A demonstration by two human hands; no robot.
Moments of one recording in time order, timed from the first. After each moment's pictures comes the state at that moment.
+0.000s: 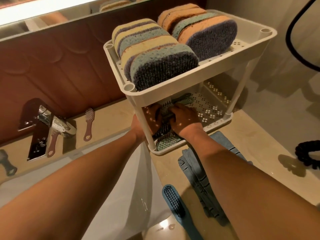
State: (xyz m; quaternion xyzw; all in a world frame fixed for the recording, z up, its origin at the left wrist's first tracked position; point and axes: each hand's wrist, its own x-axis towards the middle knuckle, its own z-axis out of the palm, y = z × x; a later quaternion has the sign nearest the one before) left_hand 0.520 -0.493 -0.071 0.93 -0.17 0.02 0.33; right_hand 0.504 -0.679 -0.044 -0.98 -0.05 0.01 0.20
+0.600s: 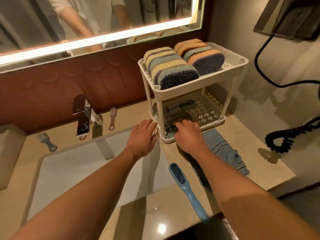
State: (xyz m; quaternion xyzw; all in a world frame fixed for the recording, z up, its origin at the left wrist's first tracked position) left_hand 0.390 -0.452 -0.017 0.98 -0.17 0.04 0.06; right_hand 0.386 -0.655 -0.003 -0.99 -0.07 -0.02 0.12
